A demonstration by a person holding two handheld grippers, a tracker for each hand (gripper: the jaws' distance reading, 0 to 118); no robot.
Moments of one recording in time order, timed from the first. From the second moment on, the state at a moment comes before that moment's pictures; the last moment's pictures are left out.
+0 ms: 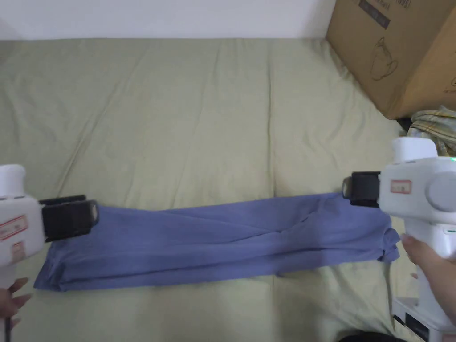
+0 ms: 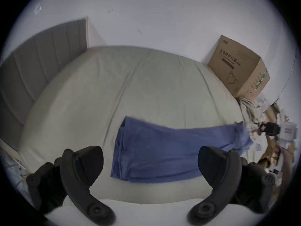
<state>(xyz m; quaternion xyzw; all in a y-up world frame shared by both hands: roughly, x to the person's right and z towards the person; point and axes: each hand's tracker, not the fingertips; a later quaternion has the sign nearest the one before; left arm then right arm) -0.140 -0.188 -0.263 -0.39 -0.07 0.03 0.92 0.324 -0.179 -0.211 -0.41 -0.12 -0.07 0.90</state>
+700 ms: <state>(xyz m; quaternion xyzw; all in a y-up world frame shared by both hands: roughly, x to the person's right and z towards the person) -0.243 -0.242 -0.321 -0.47 -0.13 0.12 0.86 0.280 -0.225 -0.256 -0.45 -0.08 -0.03 0.89</state>
